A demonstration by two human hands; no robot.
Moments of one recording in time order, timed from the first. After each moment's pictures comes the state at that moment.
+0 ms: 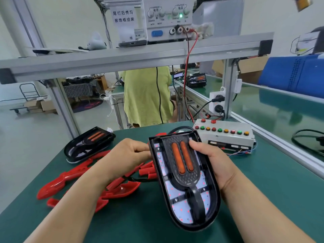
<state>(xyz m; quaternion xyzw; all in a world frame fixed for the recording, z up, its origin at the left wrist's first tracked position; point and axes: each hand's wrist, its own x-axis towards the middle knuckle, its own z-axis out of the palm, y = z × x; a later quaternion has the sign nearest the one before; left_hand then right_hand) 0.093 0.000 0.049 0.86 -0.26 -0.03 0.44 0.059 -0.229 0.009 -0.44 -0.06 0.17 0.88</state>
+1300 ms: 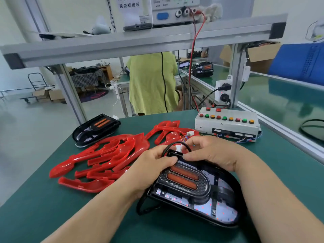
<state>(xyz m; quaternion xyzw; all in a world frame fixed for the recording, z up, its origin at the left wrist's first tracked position) 0.046 -0.036 0.000 0.73 -0.13 -0.17 0.65 0.058 -0.248 0.012 -0.77 -0.08 0.17 0.61</state>
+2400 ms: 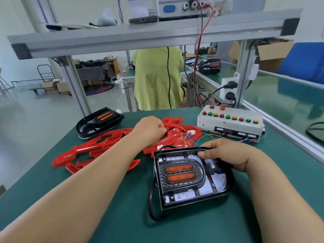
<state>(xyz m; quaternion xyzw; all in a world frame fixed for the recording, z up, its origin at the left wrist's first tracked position) 0.125 -0.053 0.042 0.98 -0.09 0.02 0.19 0.062 -0.282 0.000 -0.77 -0.07 0.22 0.60</state>
